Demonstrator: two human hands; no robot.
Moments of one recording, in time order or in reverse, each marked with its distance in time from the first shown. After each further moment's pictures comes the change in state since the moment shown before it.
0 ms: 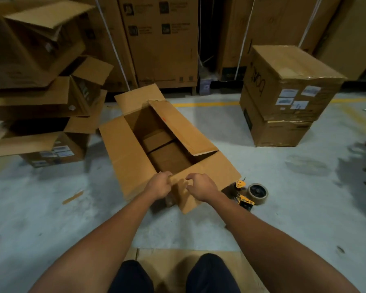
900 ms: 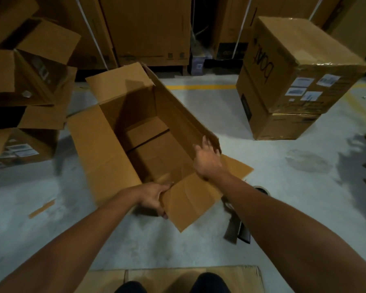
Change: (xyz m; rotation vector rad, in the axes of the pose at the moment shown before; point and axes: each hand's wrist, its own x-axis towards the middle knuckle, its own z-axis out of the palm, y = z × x) left_hand 0.098 -0.042 -0.007 0.103 -0.683 0.231; right_hand 0.144 0.030 -0.047 -0.251 0.064 0.156
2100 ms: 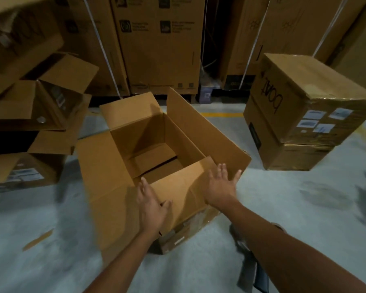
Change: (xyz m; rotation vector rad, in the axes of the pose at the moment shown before) left_hand 0.023 0.004 0.001 -0.618 1.098 -0.297; right_hand 0.024 0.001 0.000 -0.360 -0.012 0.044
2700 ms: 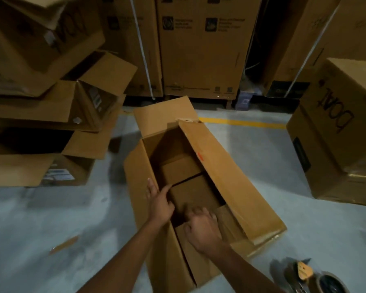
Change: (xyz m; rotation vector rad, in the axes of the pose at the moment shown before) left_hand 0.135 -0.047 -0.045 0.274 -0.122 -0.045; right_hand 0.026 -0.154 0.024 0.319 -0.011 -0.371
